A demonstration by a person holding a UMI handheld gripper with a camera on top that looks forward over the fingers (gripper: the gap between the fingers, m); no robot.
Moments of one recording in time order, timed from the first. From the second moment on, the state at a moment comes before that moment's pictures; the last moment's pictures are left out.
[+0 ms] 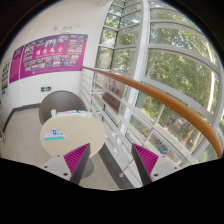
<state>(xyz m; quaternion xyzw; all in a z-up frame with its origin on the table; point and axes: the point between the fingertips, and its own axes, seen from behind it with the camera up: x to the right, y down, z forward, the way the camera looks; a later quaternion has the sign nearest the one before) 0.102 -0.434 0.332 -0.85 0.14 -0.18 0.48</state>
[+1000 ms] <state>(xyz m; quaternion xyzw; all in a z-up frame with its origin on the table) -0.140 -0.049 0.062 -0.88 0.03 0.01 0.48</state>
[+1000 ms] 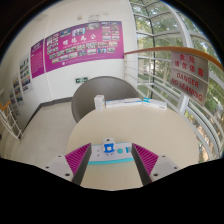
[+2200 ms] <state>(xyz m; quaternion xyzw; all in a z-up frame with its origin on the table) 0.056 0.042 0.110 -0.85 0.07 -0.05 0.52</state>
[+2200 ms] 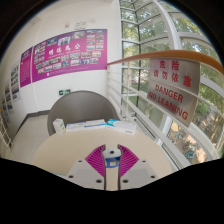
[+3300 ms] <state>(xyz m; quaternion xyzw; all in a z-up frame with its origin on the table) 0.078 -0.196 0.173 -0.87 0.04 -0.08 0.49</state>
